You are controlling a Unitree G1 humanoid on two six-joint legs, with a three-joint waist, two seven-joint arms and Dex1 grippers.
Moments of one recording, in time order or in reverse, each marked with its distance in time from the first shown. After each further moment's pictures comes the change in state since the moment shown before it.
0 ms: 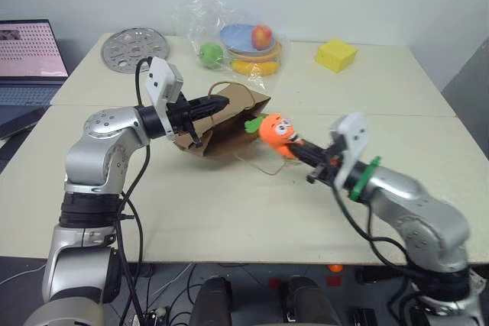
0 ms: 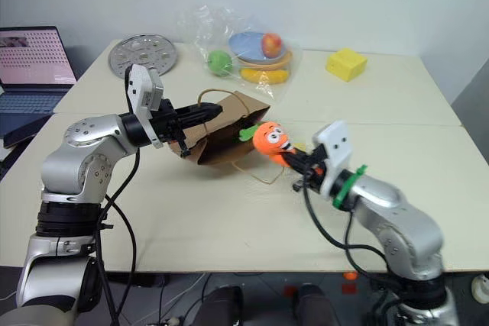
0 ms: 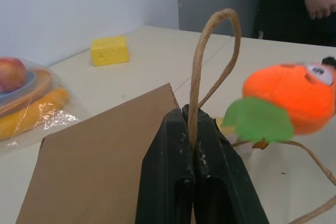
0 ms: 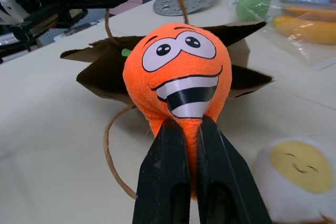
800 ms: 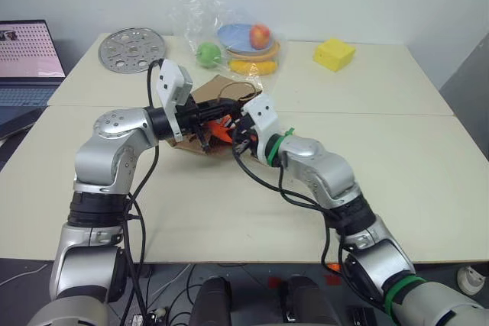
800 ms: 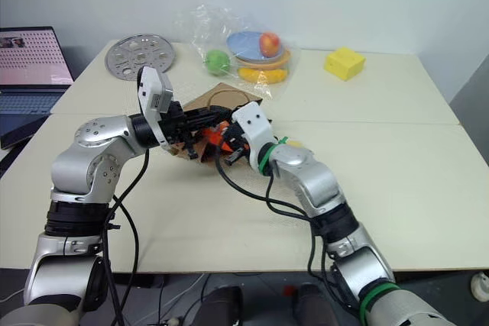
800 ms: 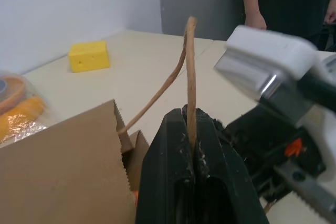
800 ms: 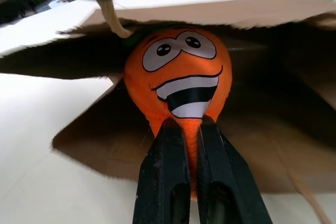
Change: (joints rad) left arm -0.010 -0.031 -0.013 -0.027 -0.011 0.017 -0.020; right arm -0.421 0.341 0.242 0.723 -0.345 -0.205 -0.021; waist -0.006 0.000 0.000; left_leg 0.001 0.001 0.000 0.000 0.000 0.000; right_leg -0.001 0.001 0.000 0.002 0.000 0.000
